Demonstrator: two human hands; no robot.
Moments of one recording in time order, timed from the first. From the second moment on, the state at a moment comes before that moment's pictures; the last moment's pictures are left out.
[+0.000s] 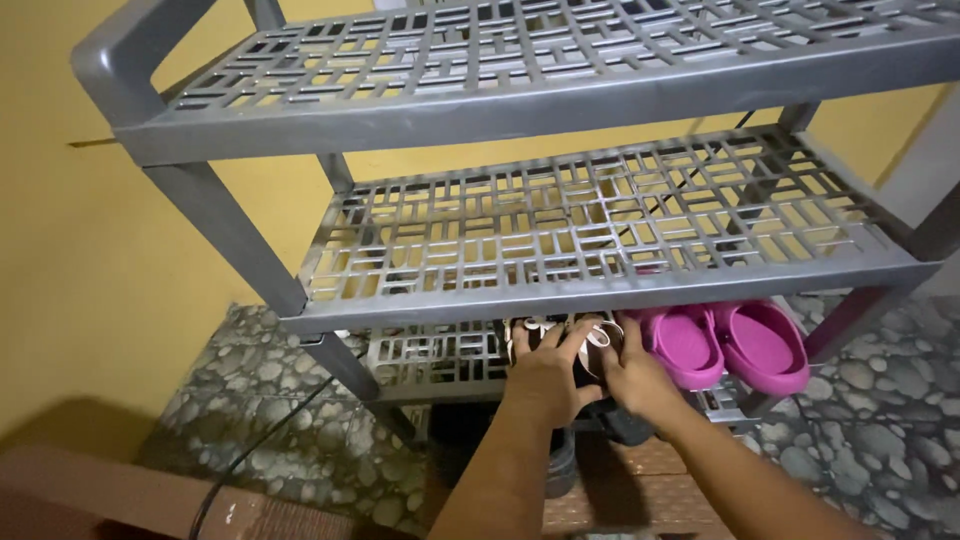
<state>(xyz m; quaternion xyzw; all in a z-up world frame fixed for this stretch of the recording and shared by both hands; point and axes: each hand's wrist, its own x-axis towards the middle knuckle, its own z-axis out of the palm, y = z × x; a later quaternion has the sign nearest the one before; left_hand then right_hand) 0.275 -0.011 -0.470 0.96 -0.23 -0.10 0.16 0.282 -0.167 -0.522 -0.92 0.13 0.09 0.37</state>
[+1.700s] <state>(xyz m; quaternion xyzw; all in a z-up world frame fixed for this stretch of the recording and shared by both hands) 0.281 -0.128 -0.512 0.92 -0.29 0.19 0.18 0.241 -0.320 -0.522 -0.99 -0.09 -0.03 -0.03</state>
